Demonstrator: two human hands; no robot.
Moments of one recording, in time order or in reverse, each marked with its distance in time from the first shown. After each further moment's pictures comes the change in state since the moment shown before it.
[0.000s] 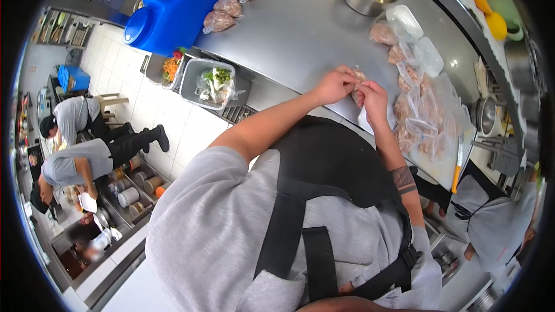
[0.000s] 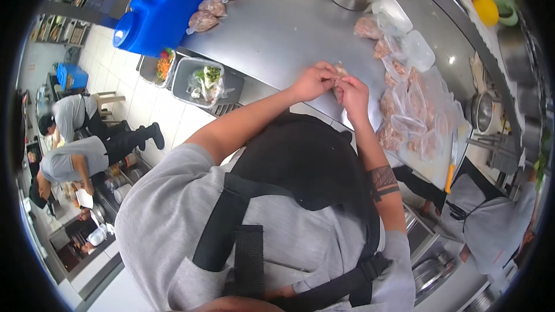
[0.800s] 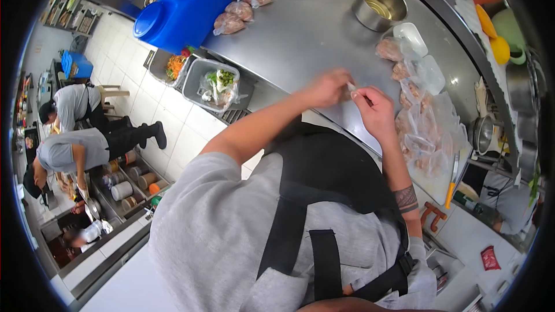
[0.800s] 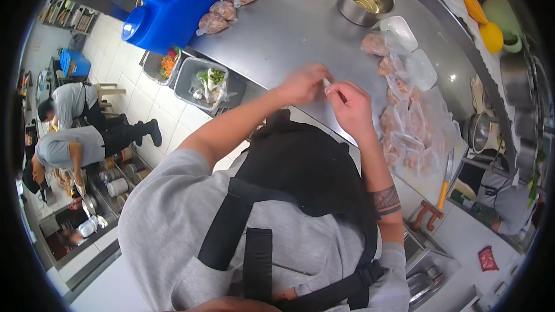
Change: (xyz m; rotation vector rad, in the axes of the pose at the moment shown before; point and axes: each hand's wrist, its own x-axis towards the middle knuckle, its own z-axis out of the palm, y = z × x) left_hand 0.002 0.034 -0.063 0.248 0.017 0.285; right_hand -0.051 -0.100 0.033 -0.611 -0.148 -0.636
